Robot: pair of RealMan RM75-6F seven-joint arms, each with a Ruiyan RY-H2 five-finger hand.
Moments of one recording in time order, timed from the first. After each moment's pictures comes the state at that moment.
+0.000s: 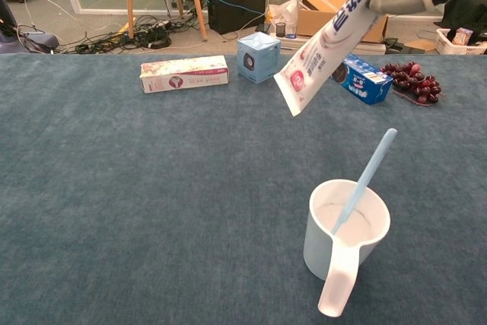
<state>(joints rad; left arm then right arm) -0.09 -1.13 -0.12 -1.58 1.26 1.43 0.16 0.71 -0.85 0.13 -2.04 -1.61 1.05 0.07</state>
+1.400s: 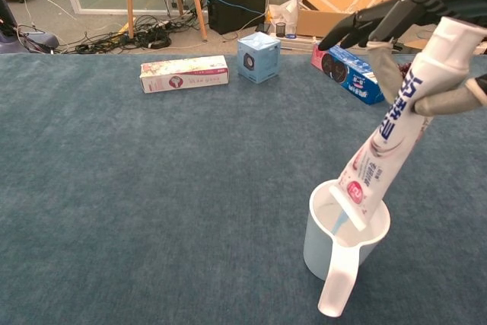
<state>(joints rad) -0.09 -1.13 -0.12 -1.57 1.26 1.43 0.17 0.78 -0.66 0.08 -2.15 -1.59 0.67 0.35</state>
